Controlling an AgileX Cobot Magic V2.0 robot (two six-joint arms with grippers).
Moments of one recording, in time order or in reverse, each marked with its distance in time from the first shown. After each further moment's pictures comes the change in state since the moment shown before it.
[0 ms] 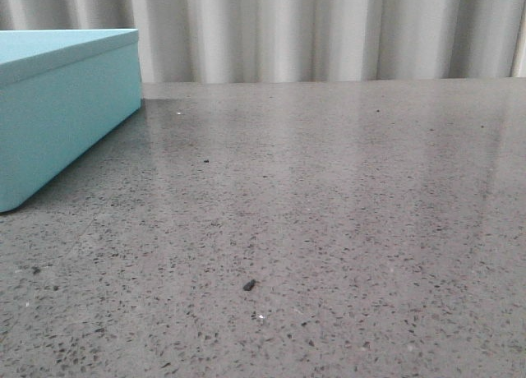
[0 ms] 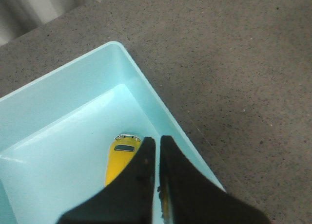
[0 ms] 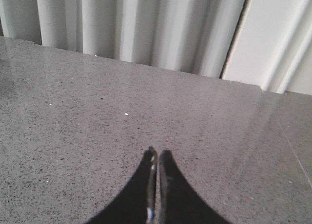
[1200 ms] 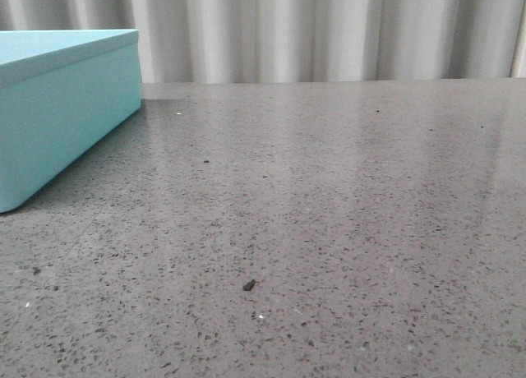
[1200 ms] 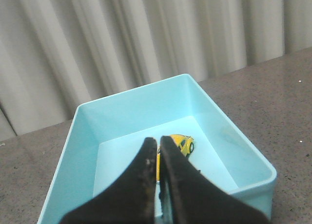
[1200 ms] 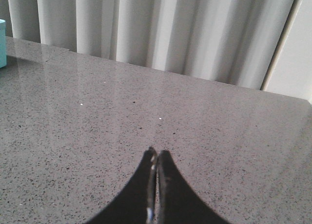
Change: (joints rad) left arm 0.000 -1.278 1.324 0.000 -0.845 0.046; right arm 0.000 -0.063 0.317 -0.008 -0.356 0.055
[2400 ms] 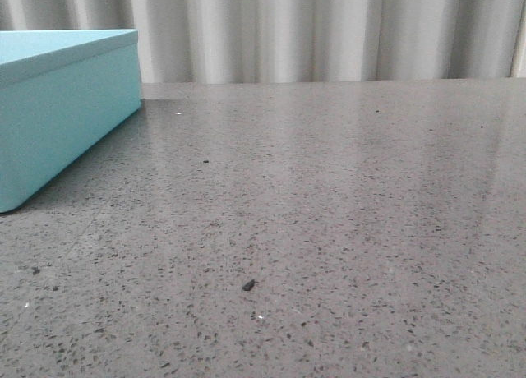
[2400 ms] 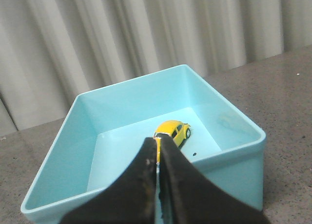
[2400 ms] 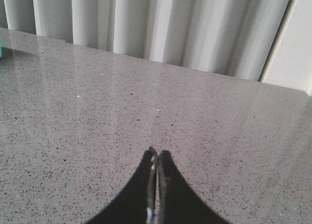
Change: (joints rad) left arm 0.000 -0.203 0.165 0.000 -0.012 0.000; right arm 0.000 0.000 0.000 0.000 0.029 0.002
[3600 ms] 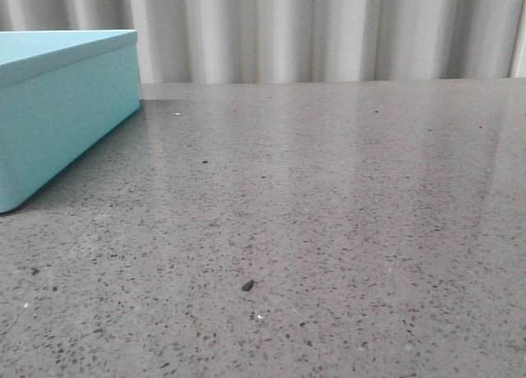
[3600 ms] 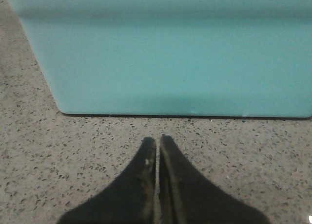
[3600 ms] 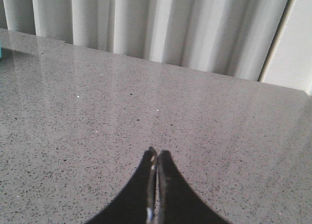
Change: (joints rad) left arm 0.000 -0.088 0.347 0.457 -0.073 -0.676; right arm 0.000 0.000 0.000 0.000 0.002 0.002
